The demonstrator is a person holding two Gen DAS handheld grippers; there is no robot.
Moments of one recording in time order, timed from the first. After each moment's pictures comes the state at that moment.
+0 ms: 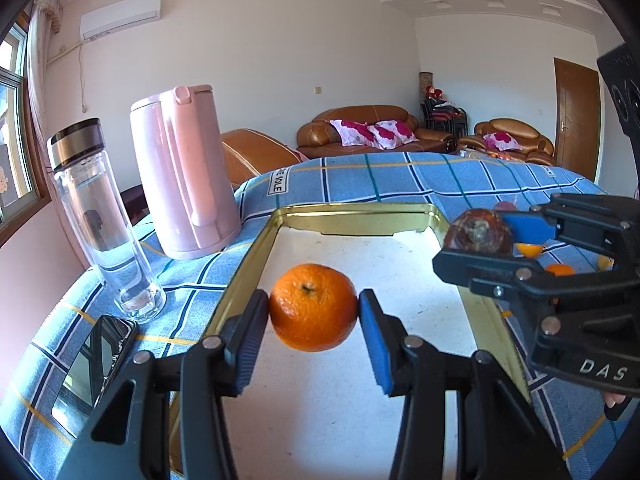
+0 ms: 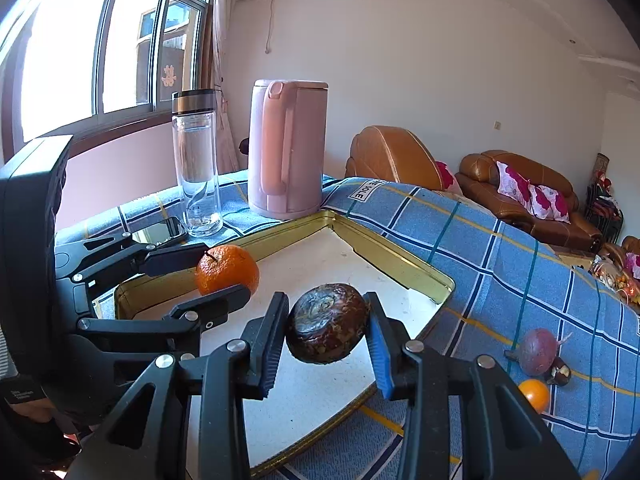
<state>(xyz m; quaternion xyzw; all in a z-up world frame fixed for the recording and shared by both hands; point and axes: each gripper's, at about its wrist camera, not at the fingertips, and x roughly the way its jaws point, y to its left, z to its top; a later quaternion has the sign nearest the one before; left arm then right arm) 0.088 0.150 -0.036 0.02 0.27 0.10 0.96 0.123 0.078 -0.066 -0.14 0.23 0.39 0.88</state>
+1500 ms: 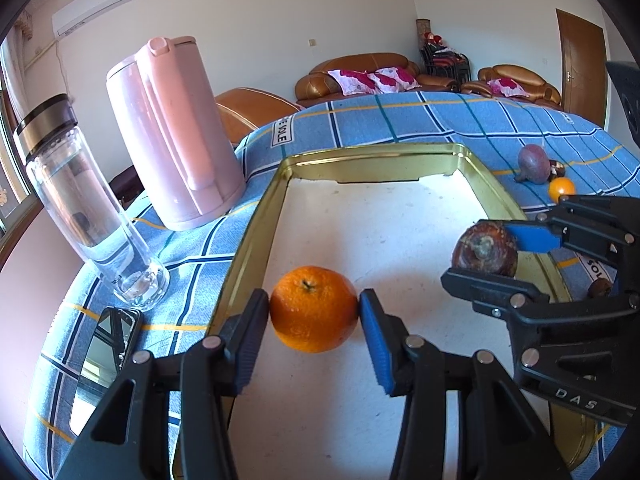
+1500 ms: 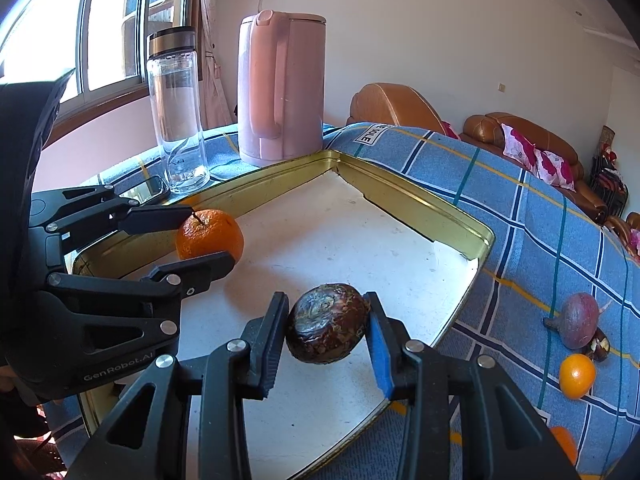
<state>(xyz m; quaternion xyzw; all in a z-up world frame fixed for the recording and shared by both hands) 0.121 0.168 -0.058 0.06 0.35 0.11 0.93 0.149 0.104 -0.109 -0.16 0.30 0.38 0.86</state>
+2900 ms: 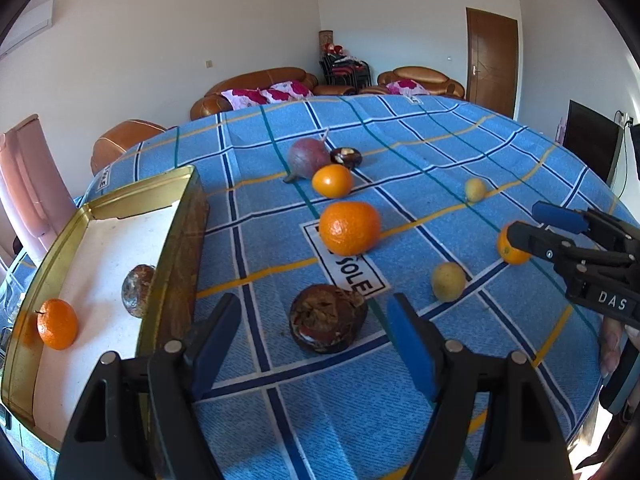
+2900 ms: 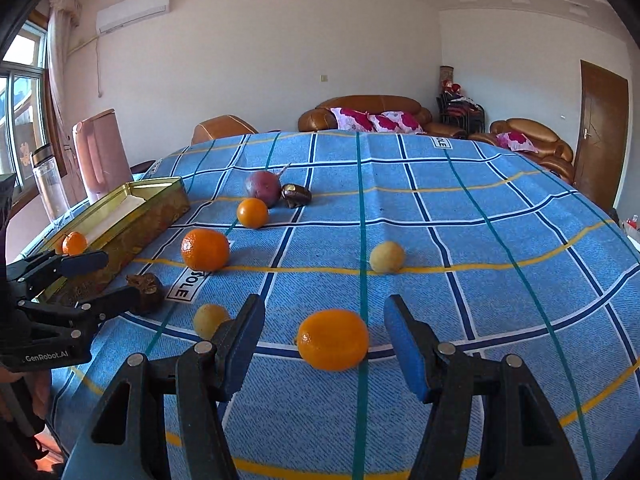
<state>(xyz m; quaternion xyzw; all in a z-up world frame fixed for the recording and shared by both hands) 0.103 -0.029 -0.070 0.07 0.35 -0.07 0.93 0.088 -0.187 -0.117 0.00 0.29 0.13 0.95</state>
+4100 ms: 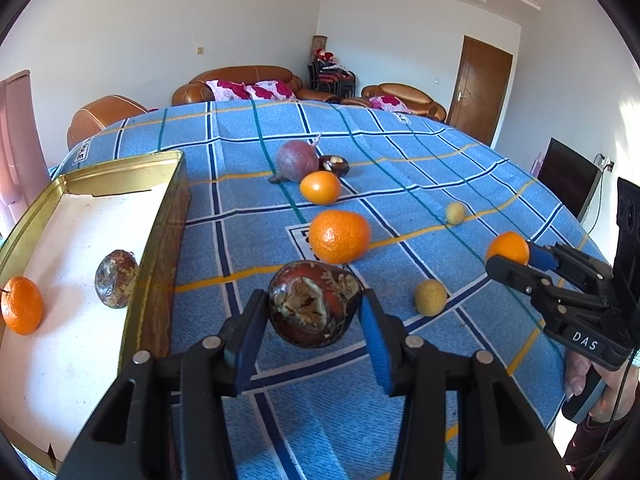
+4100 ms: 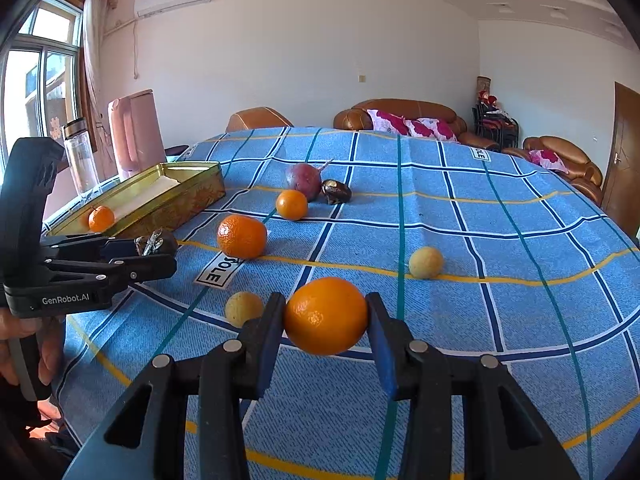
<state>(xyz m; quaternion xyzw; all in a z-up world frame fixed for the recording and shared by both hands) 0.104 -0.005 -0.066 -0.02 0.34 -0.13 0.93 0.078 -0.177 -0.117 -0.03 0.27 0.20 0.94</state>
